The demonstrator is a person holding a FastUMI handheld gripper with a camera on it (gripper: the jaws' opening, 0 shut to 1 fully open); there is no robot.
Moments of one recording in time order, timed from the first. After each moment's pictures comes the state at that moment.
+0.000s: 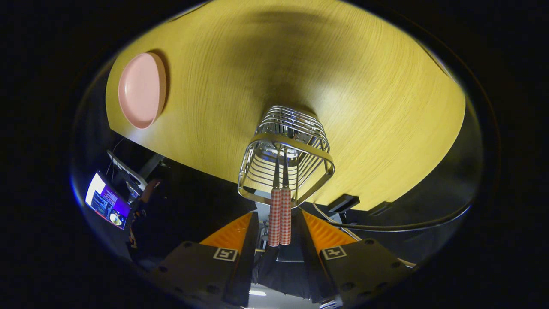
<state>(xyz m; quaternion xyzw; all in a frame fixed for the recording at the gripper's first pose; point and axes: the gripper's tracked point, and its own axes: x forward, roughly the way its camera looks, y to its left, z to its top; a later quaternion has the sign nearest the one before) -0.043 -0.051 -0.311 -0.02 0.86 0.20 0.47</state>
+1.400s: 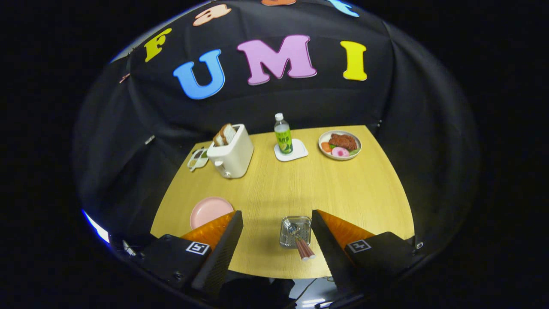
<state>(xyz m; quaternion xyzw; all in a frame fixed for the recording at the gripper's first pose) -0.012 -0.083 -0.127 0.20 0.29 0.05 0.94</state>
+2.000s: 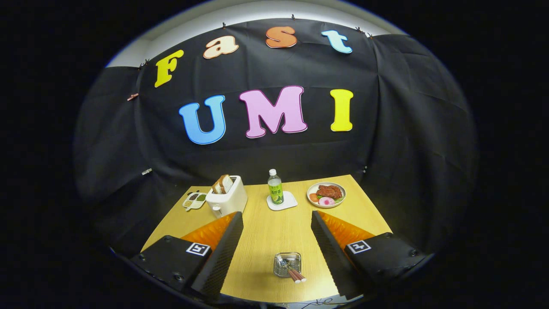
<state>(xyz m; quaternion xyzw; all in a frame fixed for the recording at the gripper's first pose) -0.016 -0.096 -0.068 0.17 0.16 0.01 0.97</state>
